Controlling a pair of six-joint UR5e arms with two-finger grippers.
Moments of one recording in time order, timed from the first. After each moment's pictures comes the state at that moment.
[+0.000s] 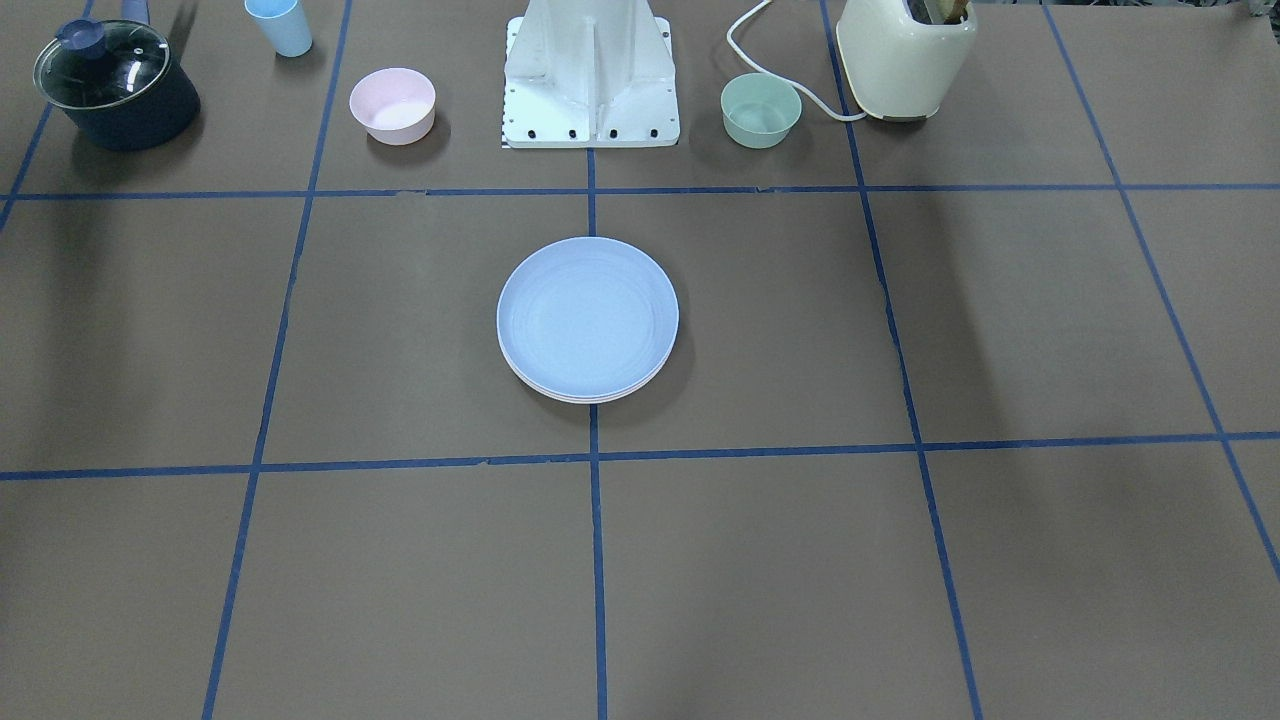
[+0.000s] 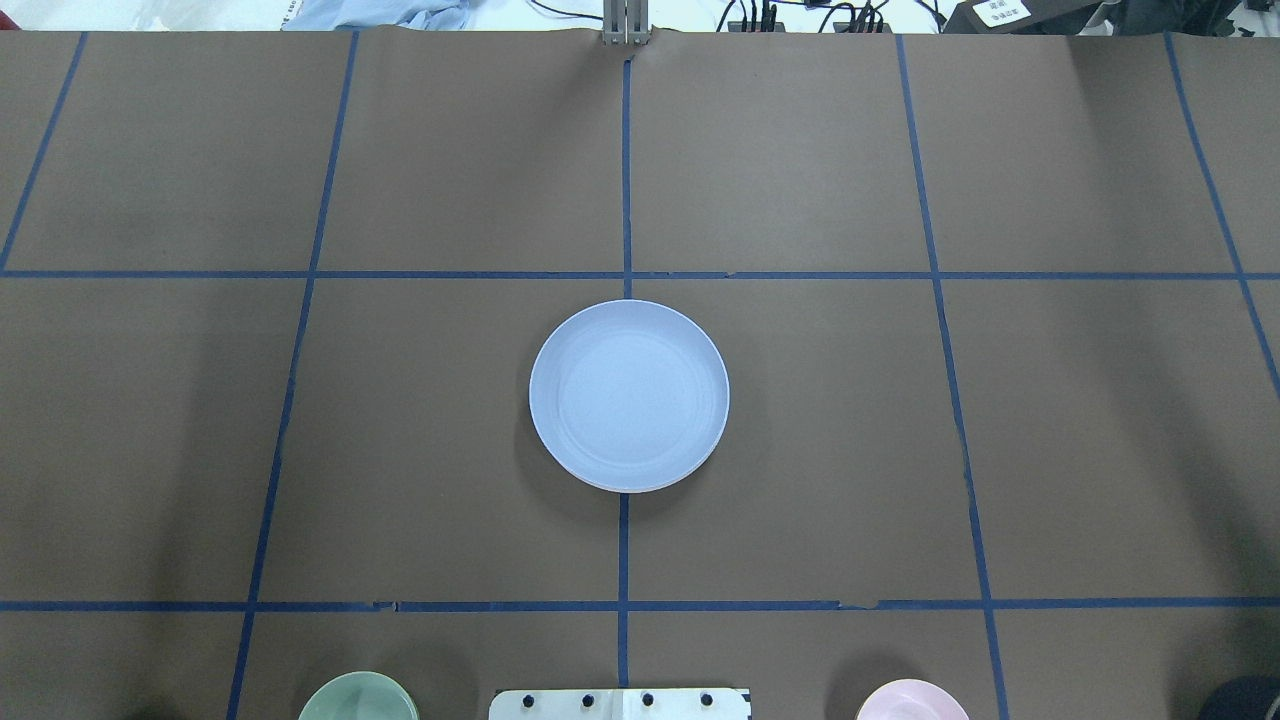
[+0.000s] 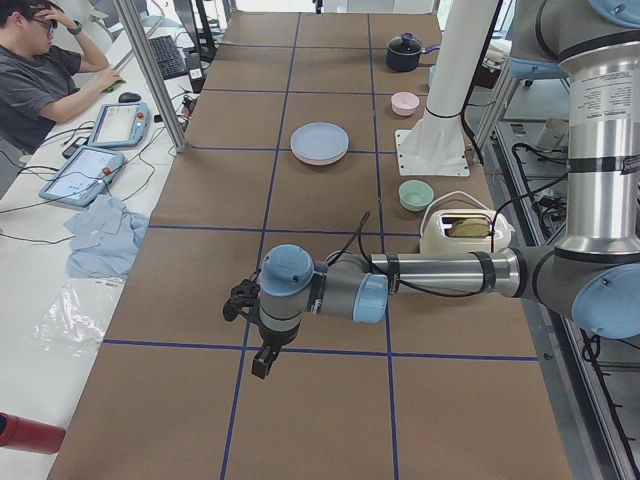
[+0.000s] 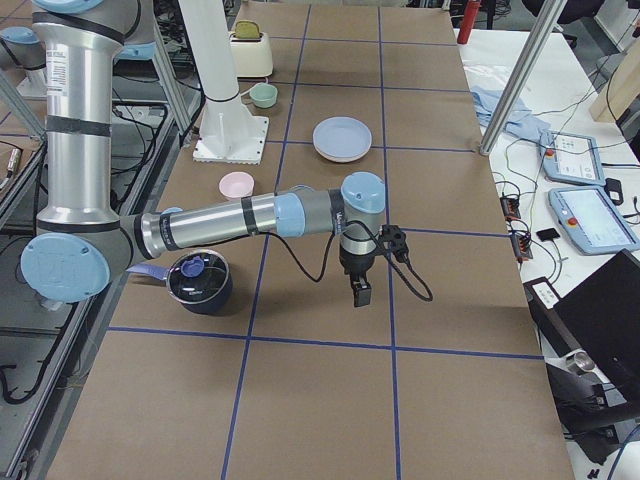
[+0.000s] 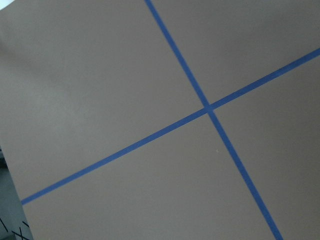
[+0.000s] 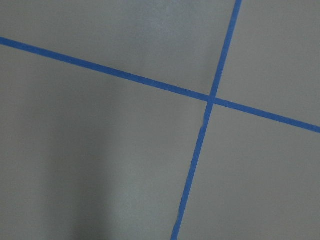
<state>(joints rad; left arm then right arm) -1.64 -1.47 -1.63 -1.76 -2.33 0.28 1.43 -1.66 1.87 -1.66 2.21 -0.05</state>
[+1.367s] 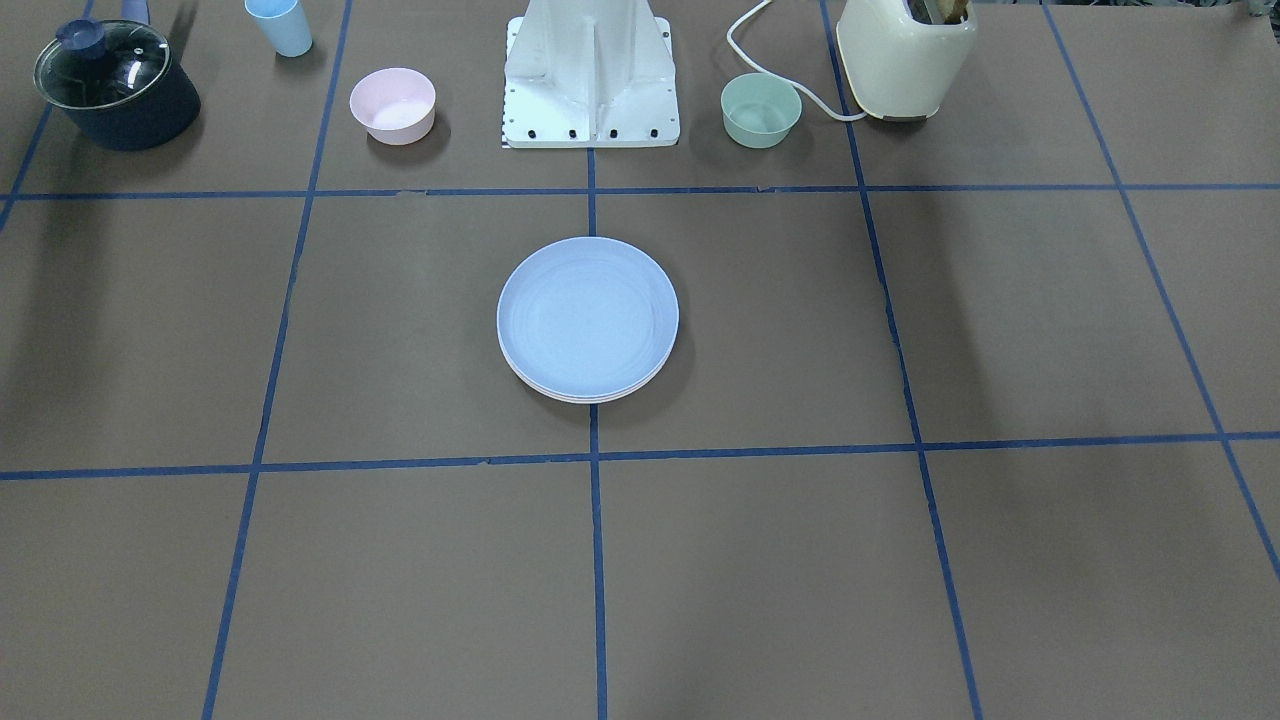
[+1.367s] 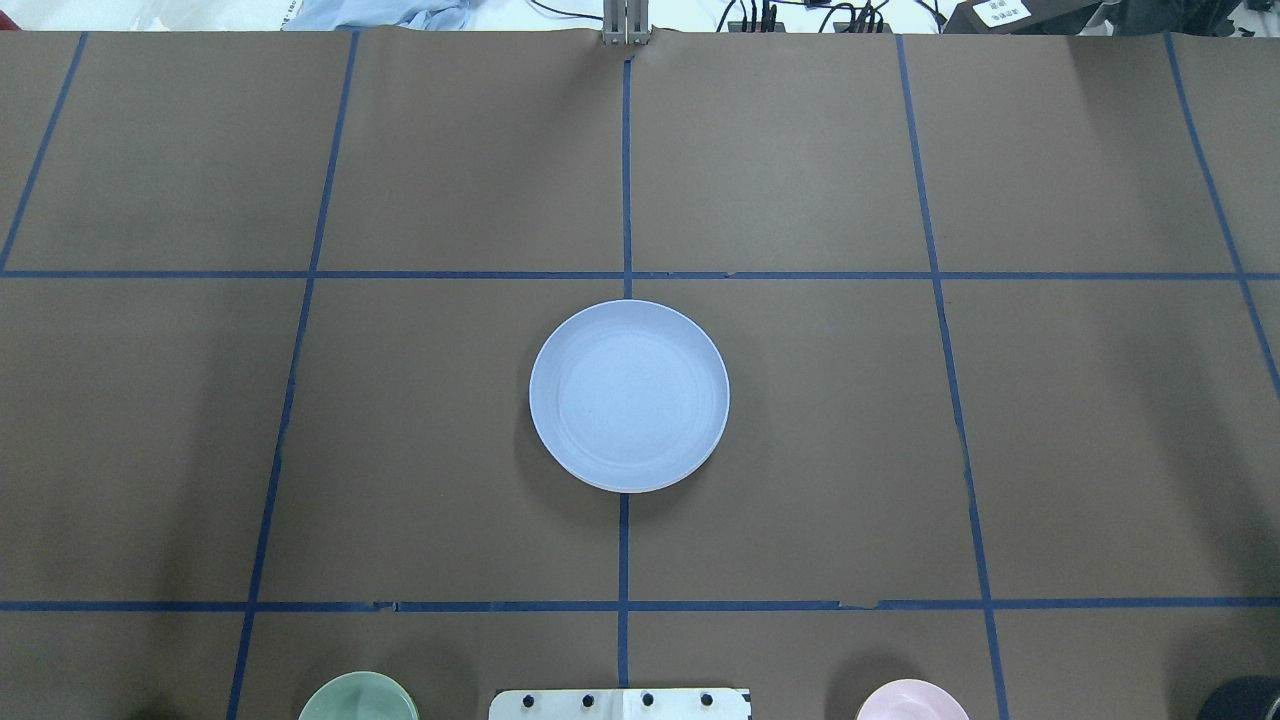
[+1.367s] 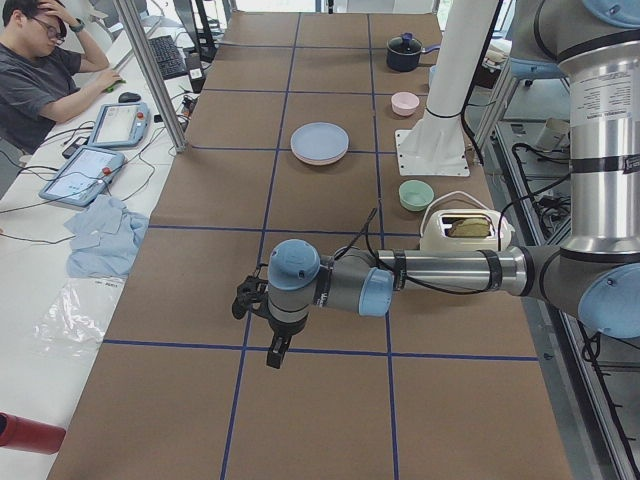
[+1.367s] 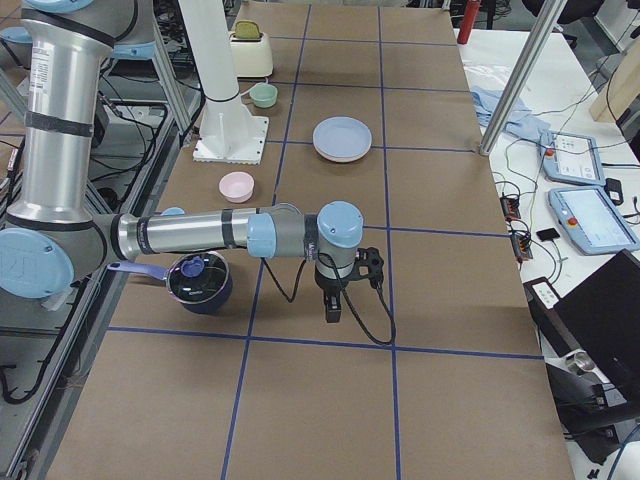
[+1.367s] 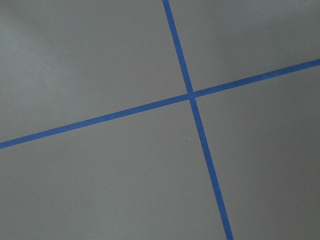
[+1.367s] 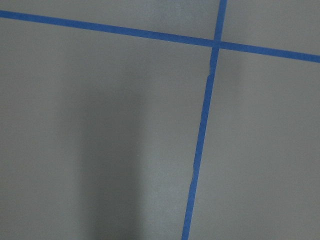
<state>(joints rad) -1.60 -1.44 -1.68 -1.76 -2.31 0.15 1.48 -1.75 1.87 -1.66 2.35 -0.05</state>
